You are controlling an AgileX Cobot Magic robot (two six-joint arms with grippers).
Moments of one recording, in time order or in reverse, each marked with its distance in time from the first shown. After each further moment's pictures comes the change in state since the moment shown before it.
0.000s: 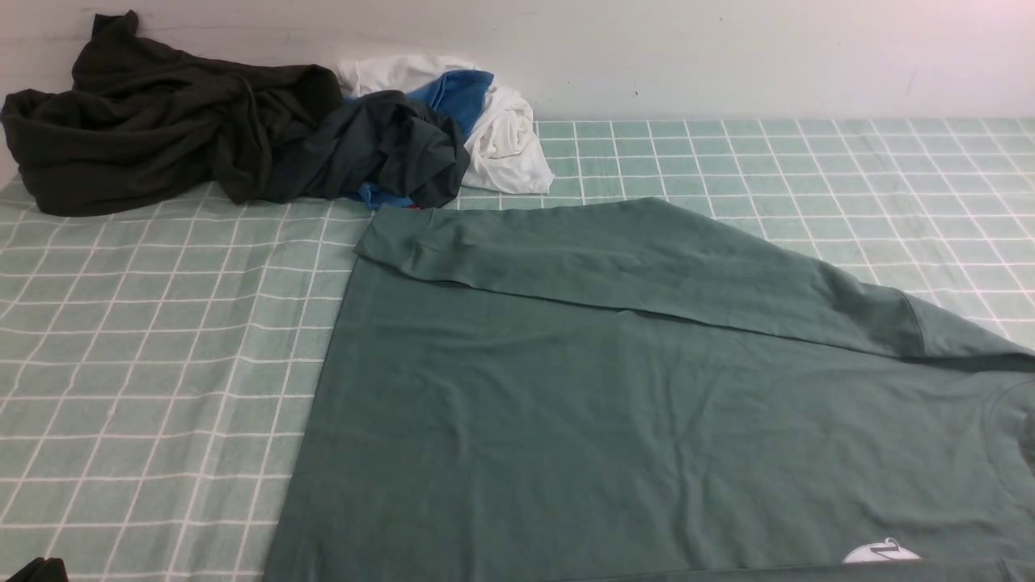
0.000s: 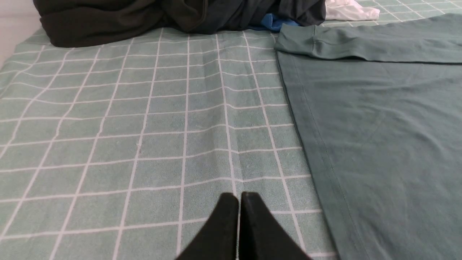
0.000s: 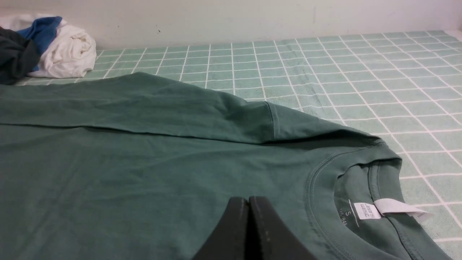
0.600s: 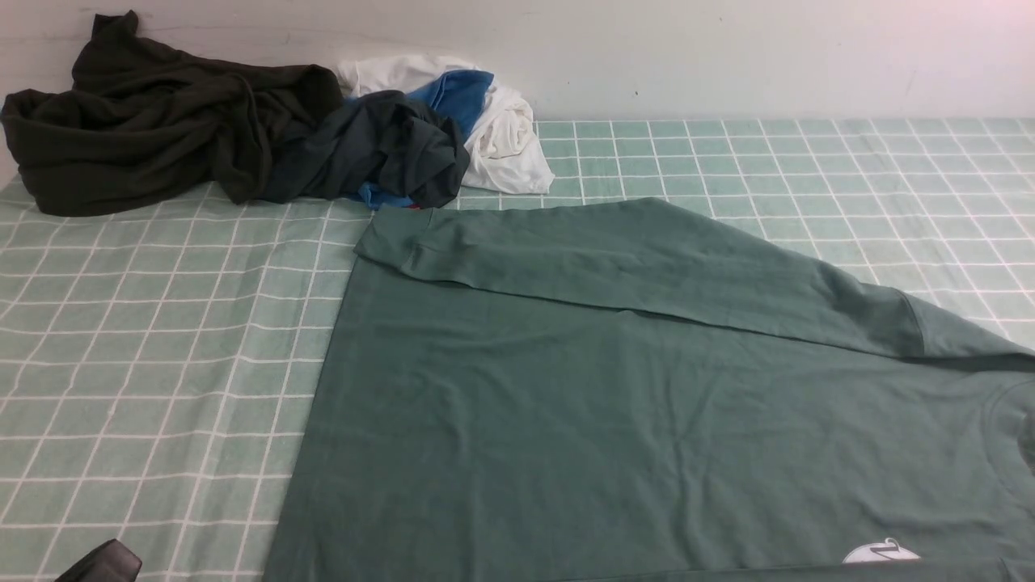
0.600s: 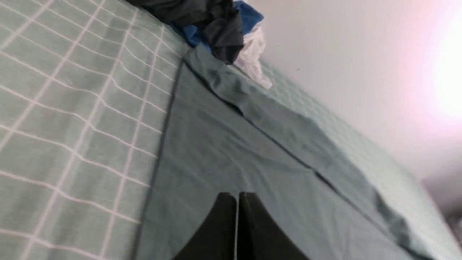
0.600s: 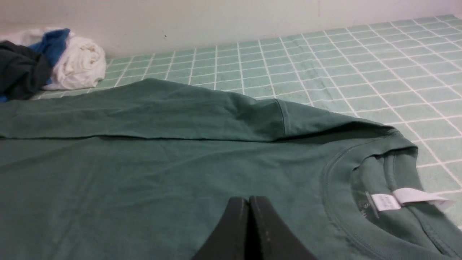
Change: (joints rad) right arm 0.000 0.000 0.000 0.120 0.004 0.001; left arm 0.000 0.000 0.006 -0.740 -0.044 -0.047
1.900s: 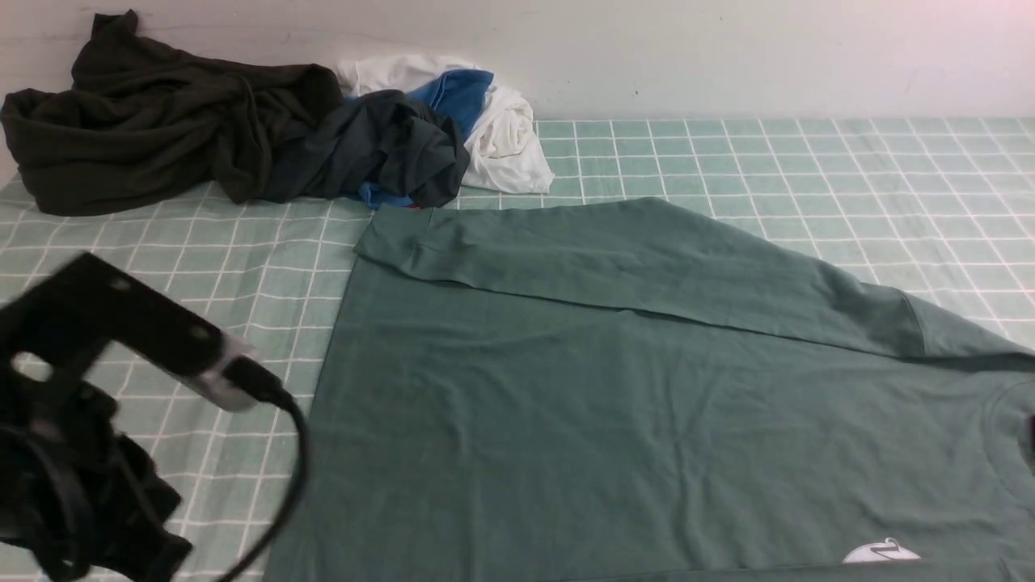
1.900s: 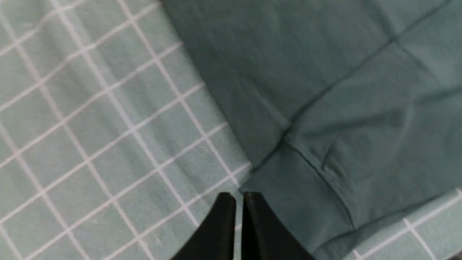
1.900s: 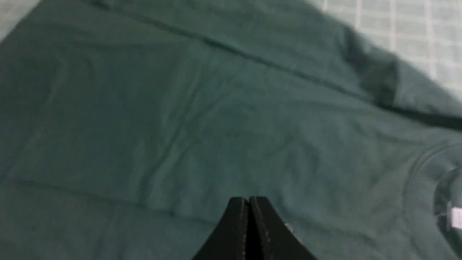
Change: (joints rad) right arm 0.120 0.755 -0.733 0.211 0.628 -0.435; left arm -0.298 1.084 -0.874 0.781 0.786 0.250
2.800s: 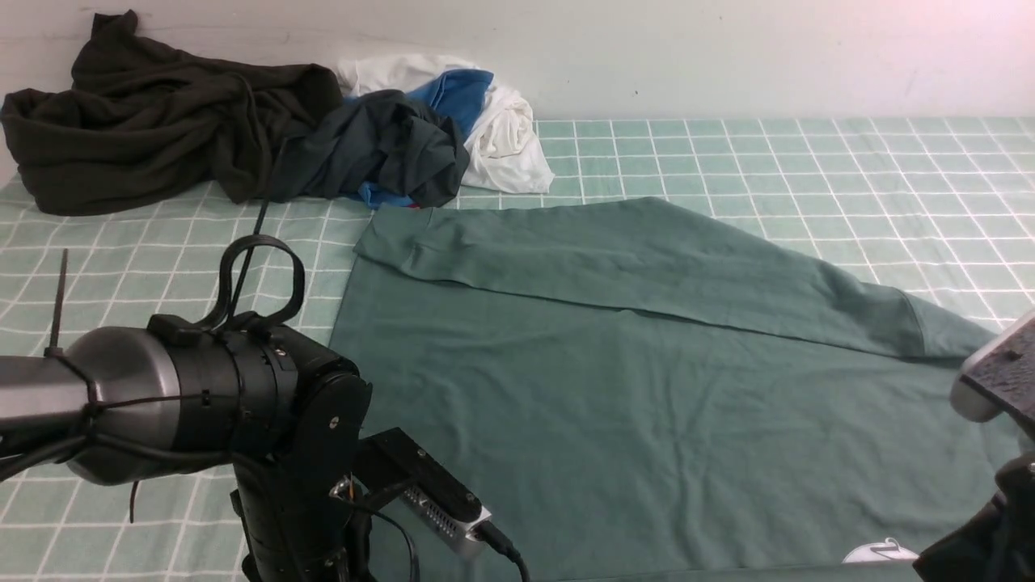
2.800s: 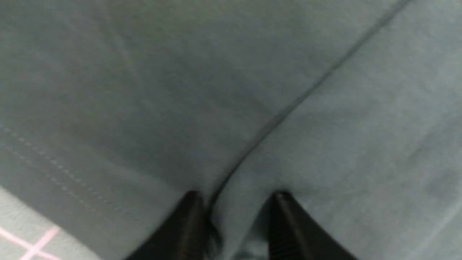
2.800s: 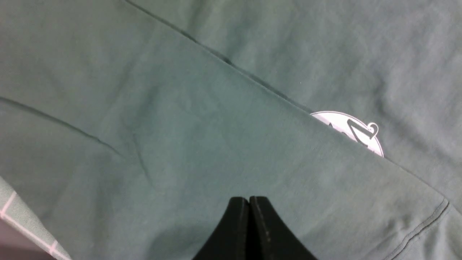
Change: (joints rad) right arm 0.239 0.261 -0.008 -0.137 0.098 0.019; left arm -0.251 0.621 -0.013 0.048 -0.176 -0.130
